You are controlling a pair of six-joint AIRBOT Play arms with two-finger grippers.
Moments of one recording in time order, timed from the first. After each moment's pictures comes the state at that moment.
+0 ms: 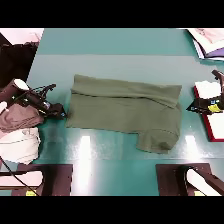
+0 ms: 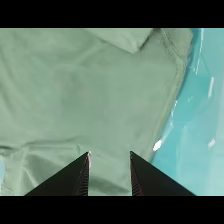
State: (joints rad) left arm 0.15 -1.47 0.99 1.05 -1.40 -1.20; right arm -0.33 -1.02 1.00 -1.25 1.42 1.38
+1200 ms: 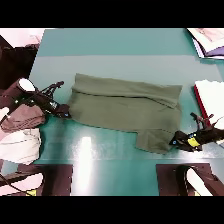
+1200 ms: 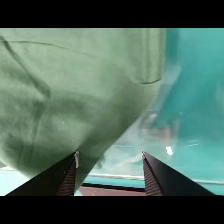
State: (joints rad) left arm 0.01 -1.33 0.97 1.06 -1.30 -1.22; right arm -0.34 -0.83 0.43 -1.22 1.41 1.60
